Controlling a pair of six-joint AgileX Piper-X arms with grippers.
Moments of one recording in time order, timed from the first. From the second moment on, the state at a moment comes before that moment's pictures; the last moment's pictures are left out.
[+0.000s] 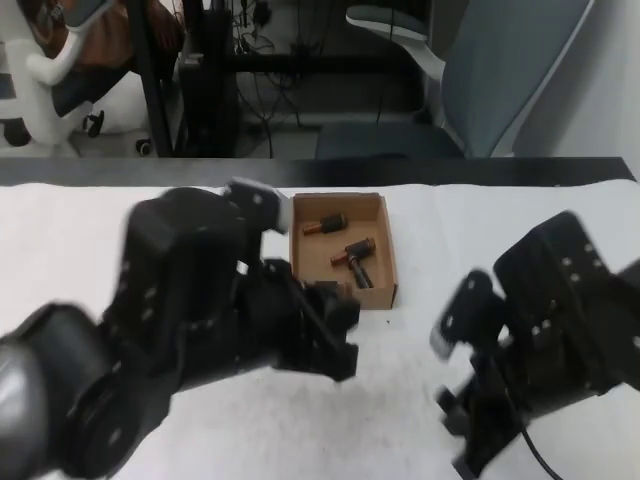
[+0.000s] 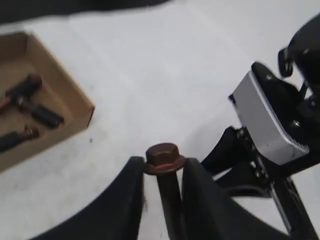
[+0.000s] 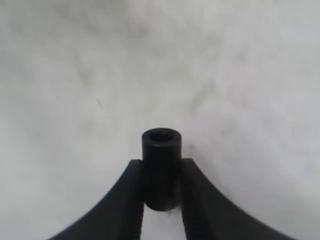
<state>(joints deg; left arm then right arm) -38.7 72.0 -31.7 -14.3 16.9 -14.0 25.8 78.0 -37.1 26.8 -12.7 -21.6</state>
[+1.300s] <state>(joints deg) -41.7 67.9 -21.7 -41.1 11.6 -13.0 44.0 71.8 -19.0 -33.8 -16.2 17.6</state>
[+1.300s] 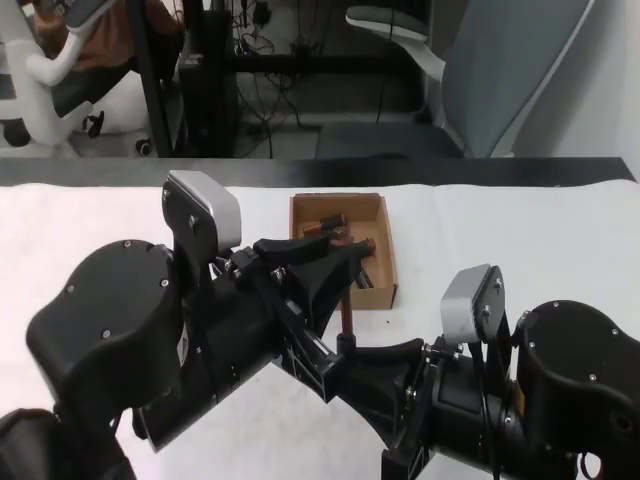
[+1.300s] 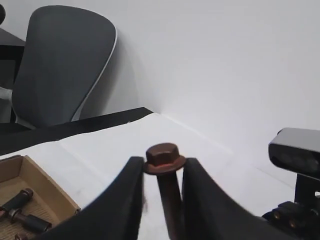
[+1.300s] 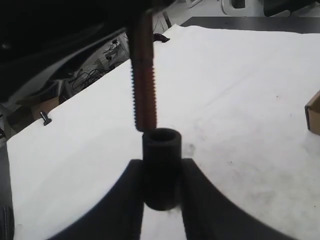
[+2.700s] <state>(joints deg) -41.2 66.0 -21.4 -32.7 16.5 -10.2 32.9 75.4 -37.7 -4.2 -4.1 4.9</state>
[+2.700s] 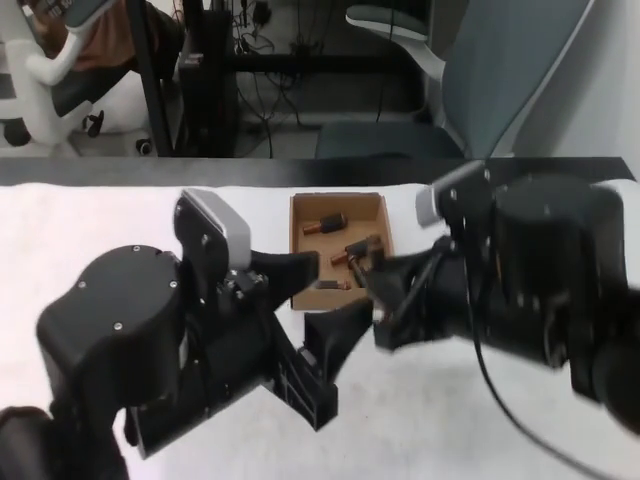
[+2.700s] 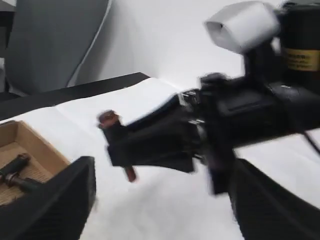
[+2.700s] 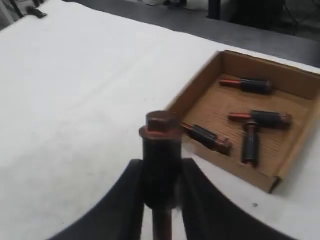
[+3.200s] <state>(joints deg) -41.8 37.6 -21.5 -11.4 -5.9 2.2 25.9 100.7 -65.4 12.4 -2.1 -6.9</state>
